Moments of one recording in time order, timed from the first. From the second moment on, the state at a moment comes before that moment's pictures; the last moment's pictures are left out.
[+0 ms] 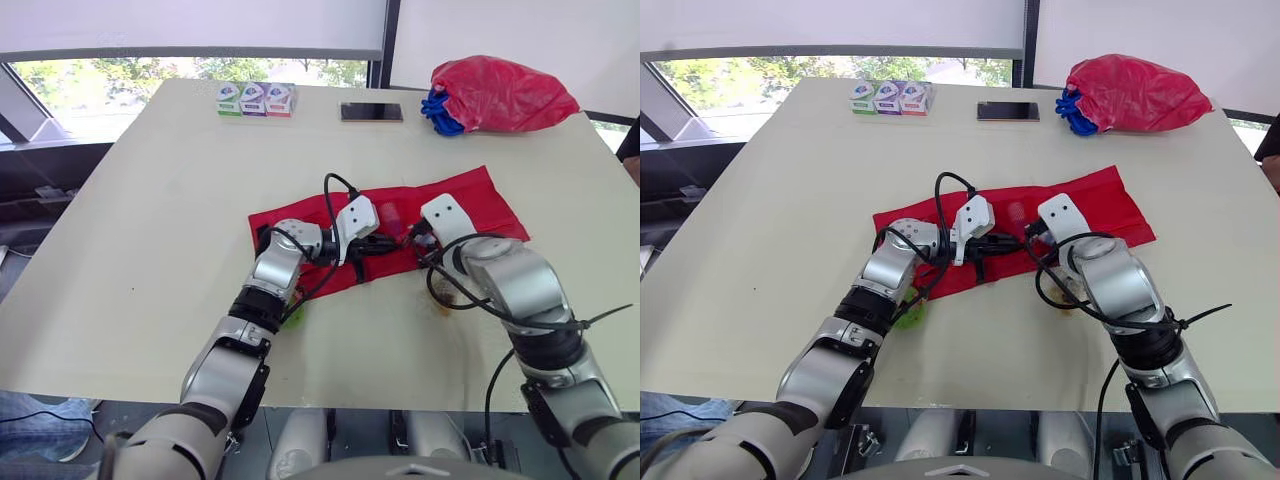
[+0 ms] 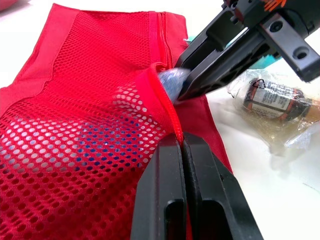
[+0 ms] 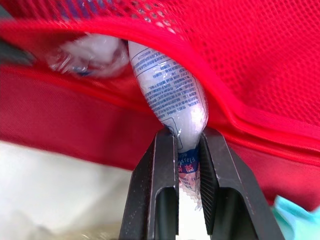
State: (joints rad) left arm -0.74 0.21 -0.21 0.49 -0.04 0.13 -1.12; right arm -0.64 -0.31 0.27 -0.38 -0.03 1.57 0.30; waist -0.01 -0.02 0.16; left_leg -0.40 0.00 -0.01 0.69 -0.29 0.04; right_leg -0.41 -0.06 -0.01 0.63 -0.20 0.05
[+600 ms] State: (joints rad) left arm -0.75 0.23 -0.21 0.50 -0.04 0.11 -1.15; right arm -0.68 -0.19 0.26 -0.30 0.01 1.53 0.26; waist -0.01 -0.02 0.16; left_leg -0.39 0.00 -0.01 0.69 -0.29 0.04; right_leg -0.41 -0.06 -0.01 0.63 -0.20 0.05
